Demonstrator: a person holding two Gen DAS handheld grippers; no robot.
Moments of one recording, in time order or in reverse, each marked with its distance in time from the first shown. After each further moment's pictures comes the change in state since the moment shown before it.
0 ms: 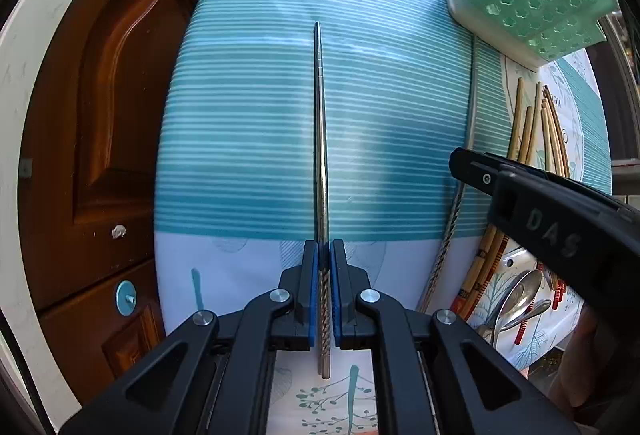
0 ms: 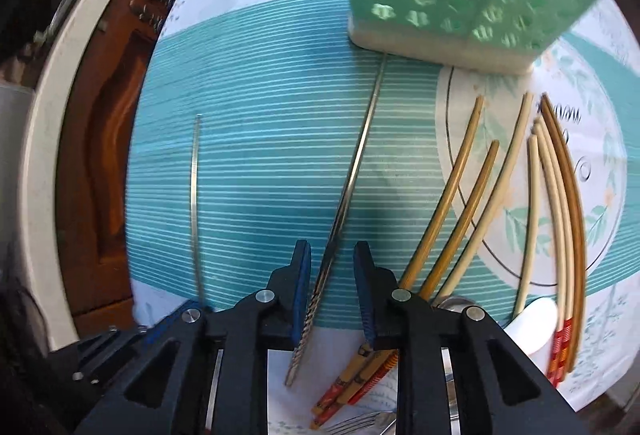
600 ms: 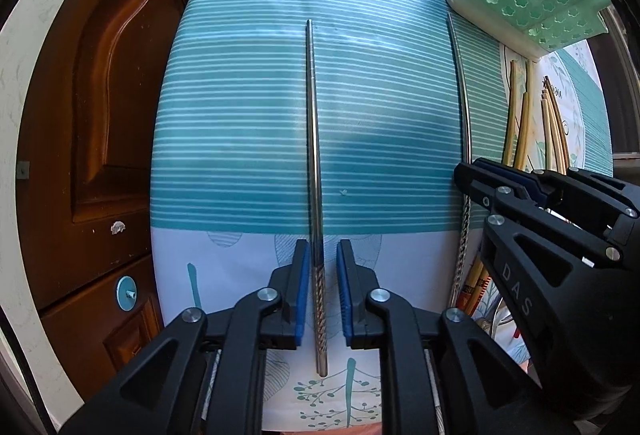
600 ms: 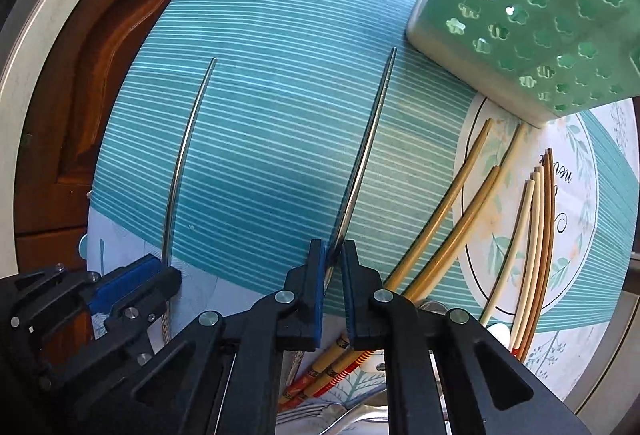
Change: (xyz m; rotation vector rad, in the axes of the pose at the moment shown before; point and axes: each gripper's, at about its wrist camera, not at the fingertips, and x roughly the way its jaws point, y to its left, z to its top) left arm 0.005 -0.013 0.011 0.019 0.042 0.009; right arm 0.000 0.034 -0.003 -0.244 0.075 -0.116
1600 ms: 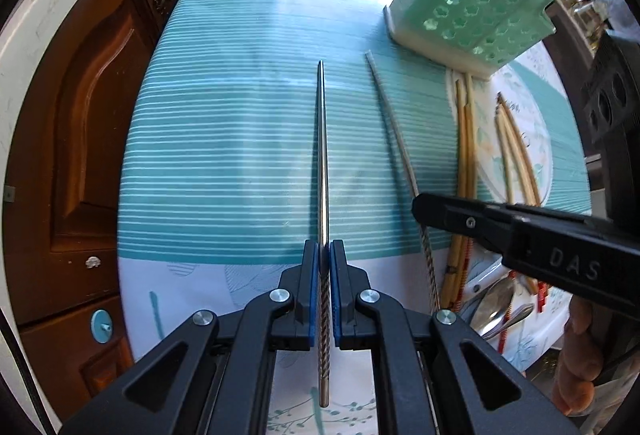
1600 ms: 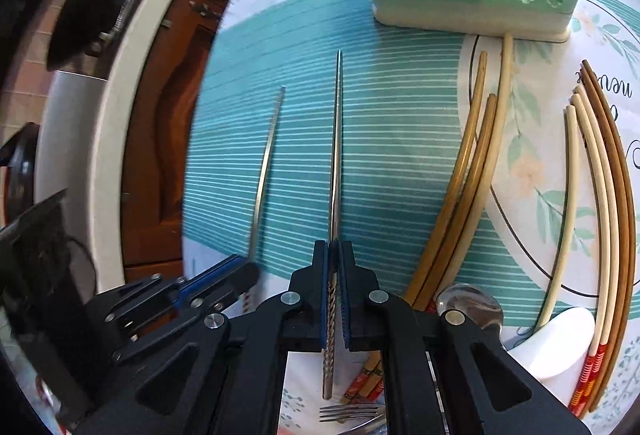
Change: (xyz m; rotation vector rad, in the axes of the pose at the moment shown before) left arm -0.010 -0.043 -0.001 0.055 -0.195 -0.099; right arm -0.020 -0.111 -0.033 0.210 -0.119 0.550
